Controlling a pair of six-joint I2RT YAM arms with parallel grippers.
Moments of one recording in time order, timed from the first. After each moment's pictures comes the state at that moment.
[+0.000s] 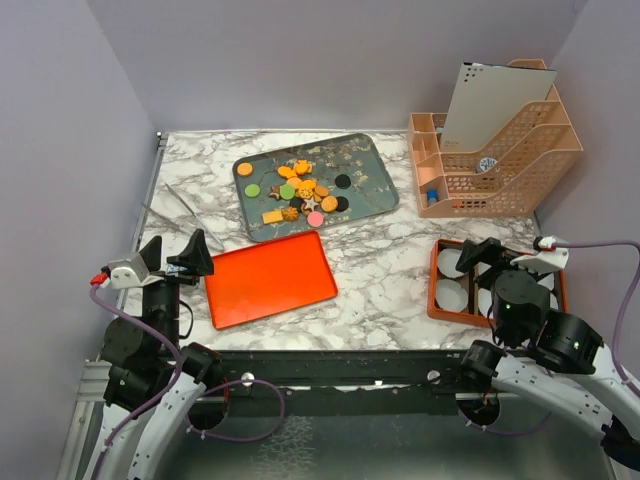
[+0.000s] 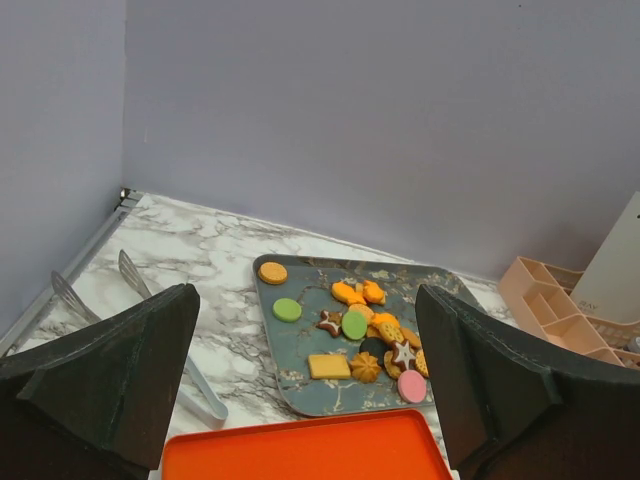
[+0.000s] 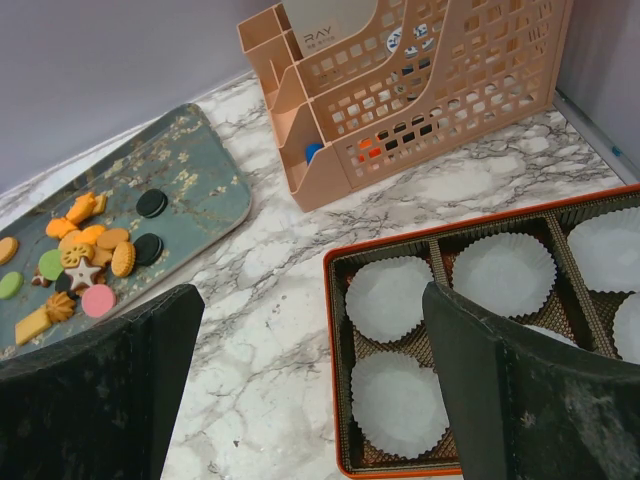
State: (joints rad) left arm -0.42 0.07 0.59 -0.20 -0.46 -0.17; right arm 0.93 0.39 0.78 -0.75 1.11 0.65
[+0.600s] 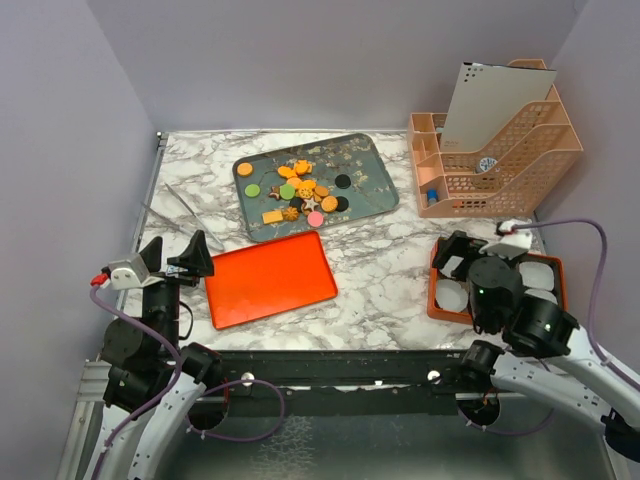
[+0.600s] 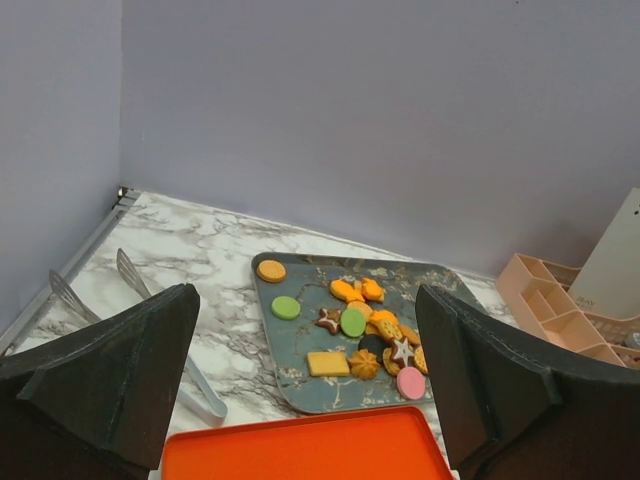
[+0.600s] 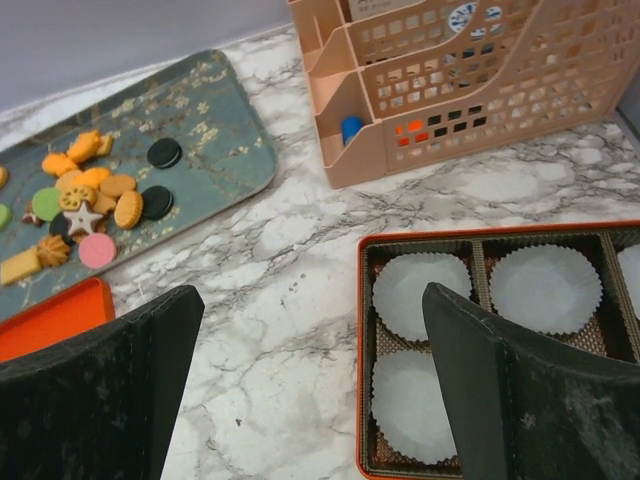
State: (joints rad) left arm -0.42 0.06 0.59 -0.21 -0.46 -0.18; right arm 0.93 0.50 0.77 -0.64 1.02 0.56
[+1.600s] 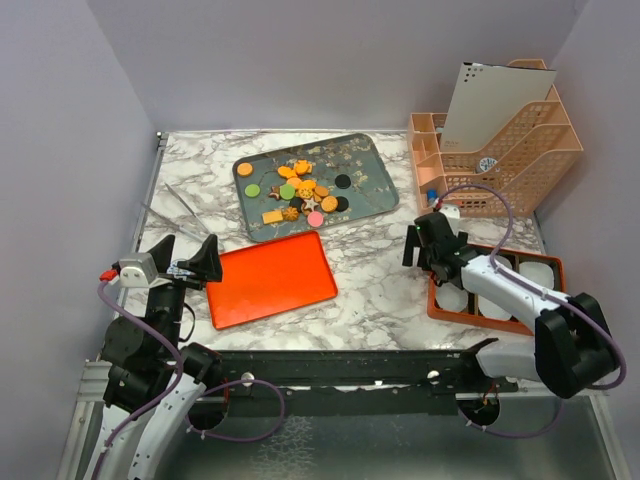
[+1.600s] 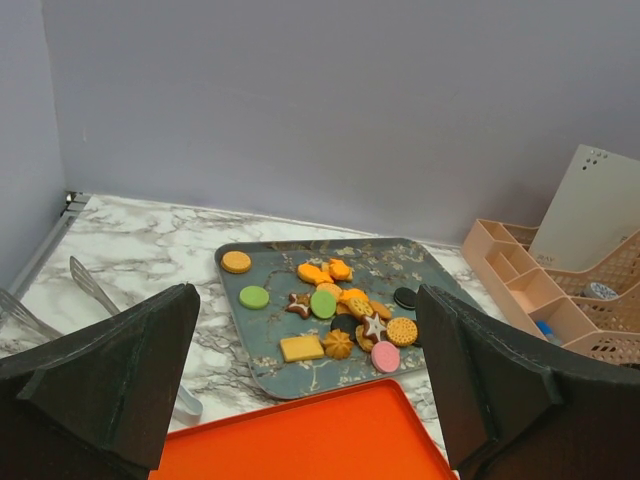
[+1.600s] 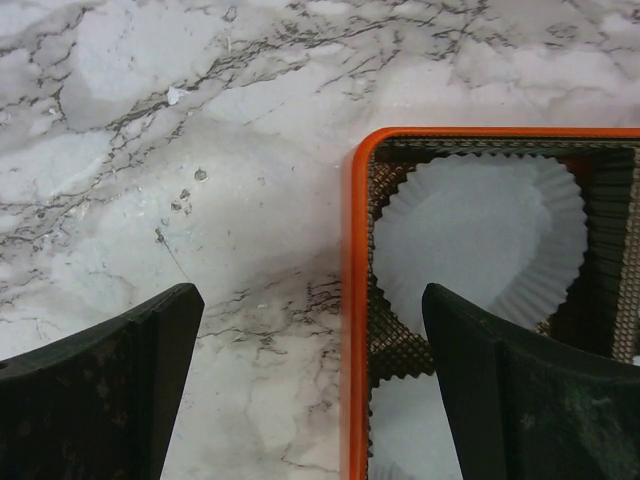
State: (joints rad) left arm -0.42 0.06 0.59 -0.23 -0.32 -0.17; right arm 0.44 1.24 0.66 -0.34 0.45 0.47
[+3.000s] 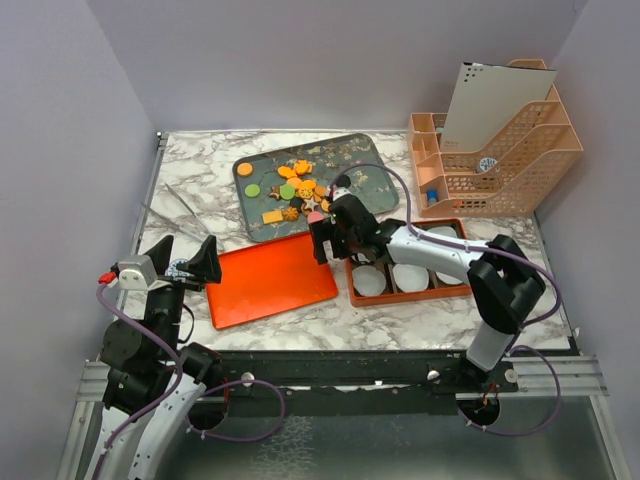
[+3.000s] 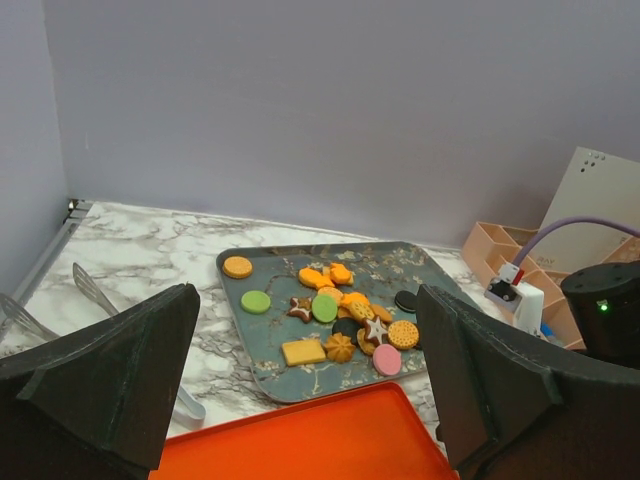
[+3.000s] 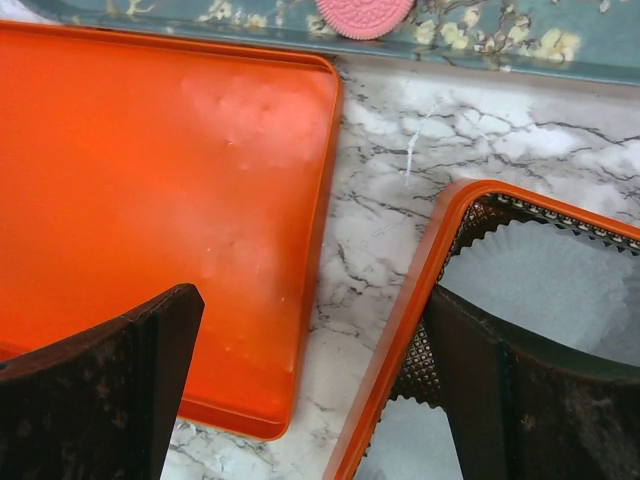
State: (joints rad) left arm -0.42 0.05 0.59 -0.23 -0.32 -0.16; right arm 0.81 1.75 1.16 -0.23 0.11 0.37
